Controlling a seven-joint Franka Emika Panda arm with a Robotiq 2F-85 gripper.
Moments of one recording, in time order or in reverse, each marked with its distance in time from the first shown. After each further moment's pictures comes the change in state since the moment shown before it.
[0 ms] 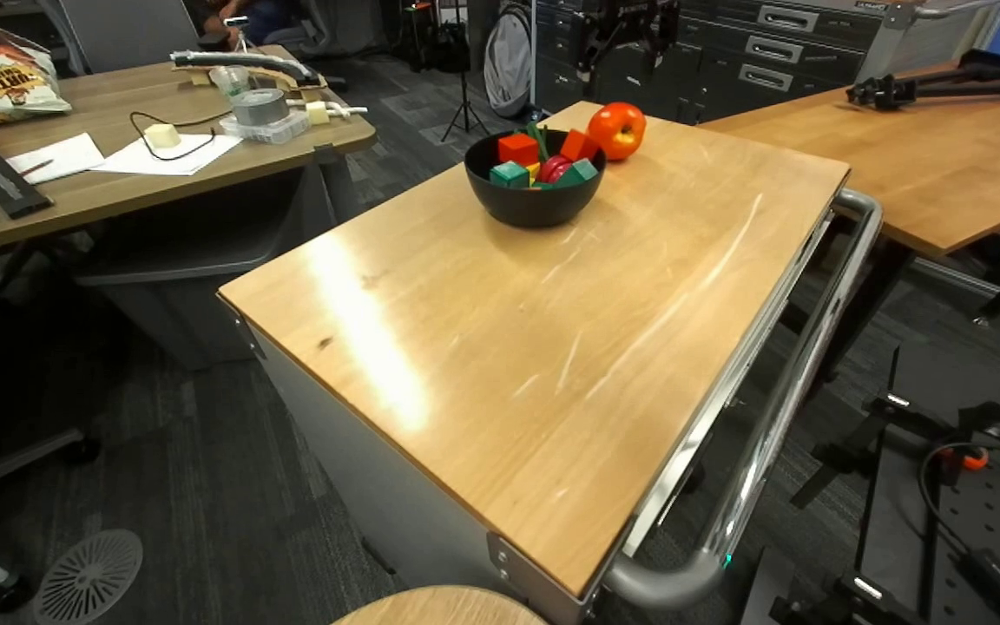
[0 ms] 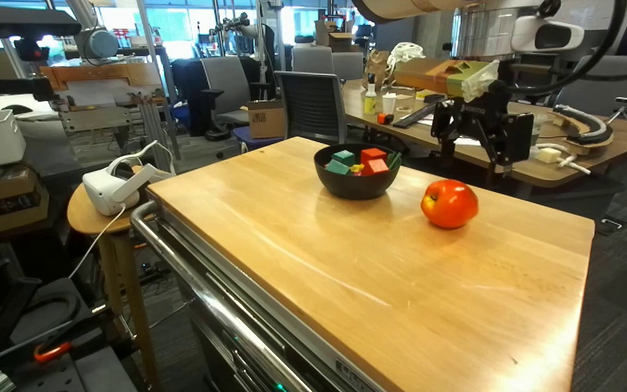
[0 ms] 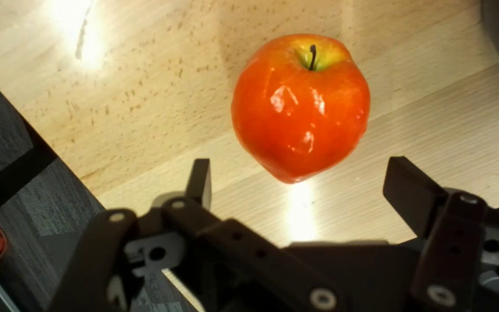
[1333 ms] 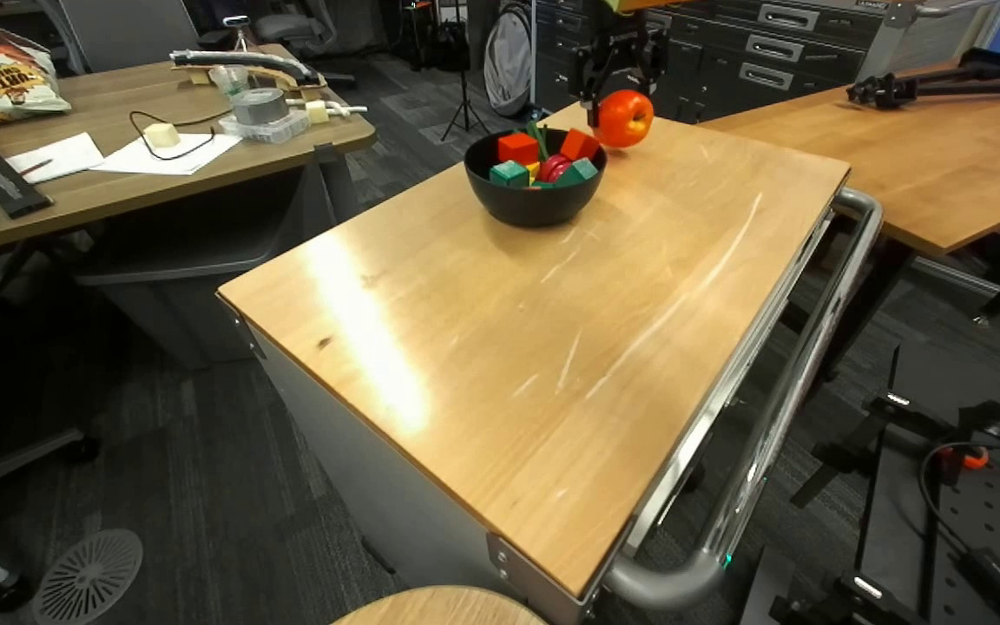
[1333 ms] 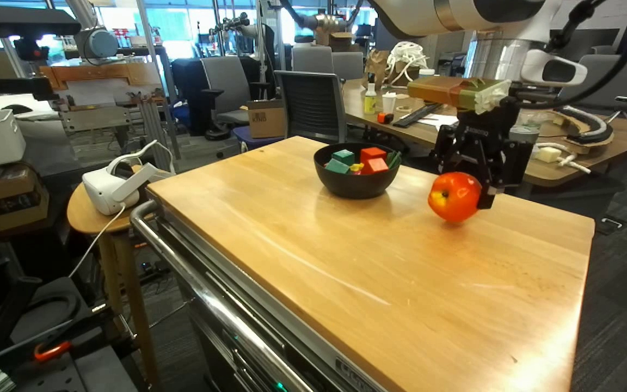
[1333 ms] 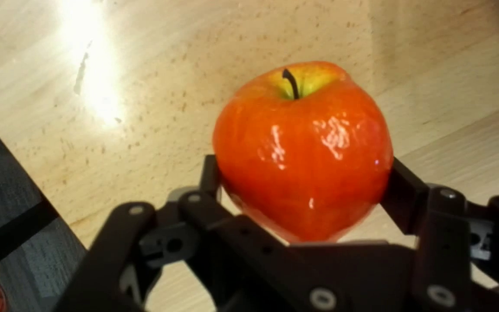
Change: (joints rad) arm -0.022 0.183 0.005 0.258 0.016 -0.259 0.003
